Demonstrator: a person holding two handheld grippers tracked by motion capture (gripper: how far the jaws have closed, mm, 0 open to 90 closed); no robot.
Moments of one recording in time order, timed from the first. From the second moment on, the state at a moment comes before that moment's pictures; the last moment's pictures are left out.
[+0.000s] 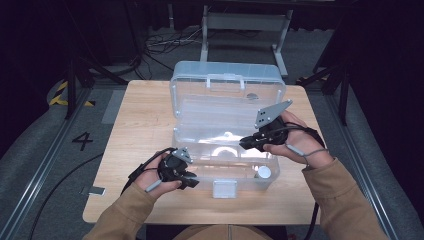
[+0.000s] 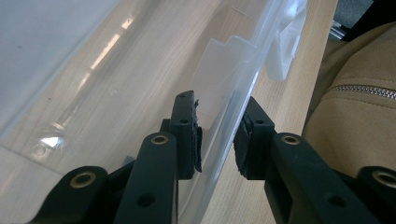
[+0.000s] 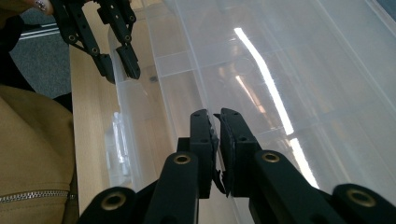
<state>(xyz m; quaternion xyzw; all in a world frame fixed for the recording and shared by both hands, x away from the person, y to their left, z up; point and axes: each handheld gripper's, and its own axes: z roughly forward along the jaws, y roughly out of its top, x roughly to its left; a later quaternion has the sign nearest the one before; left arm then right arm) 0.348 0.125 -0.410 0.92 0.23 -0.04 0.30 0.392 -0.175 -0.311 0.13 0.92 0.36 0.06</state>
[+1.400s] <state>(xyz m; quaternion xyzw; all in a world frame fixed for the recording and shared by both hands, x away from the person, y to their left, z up) 0.343 0.127 -0.399 0.92 0.23 -0.03 0.32 0.378 -0.174 -0.320 0.11 0.93 0.35 0.07</state>
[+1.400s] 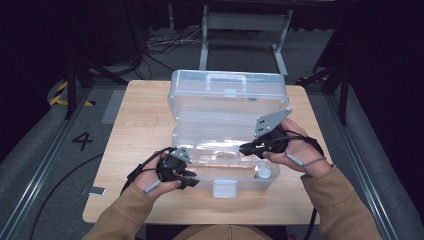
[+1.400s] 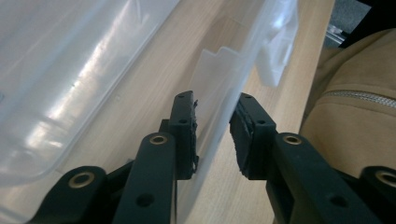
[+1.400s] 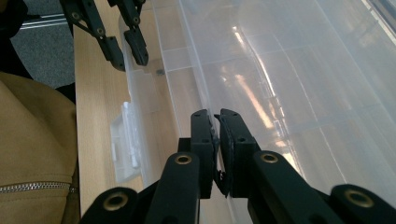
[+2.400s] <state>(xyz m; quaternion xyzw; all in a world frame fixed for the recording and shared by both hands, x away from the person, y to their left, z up) 0.342 0.171 -0.342 0.88 0.24 -0.03 0.41 0.379 -0.176 -0.322 0.12 0.92 0.37 0.07</state>
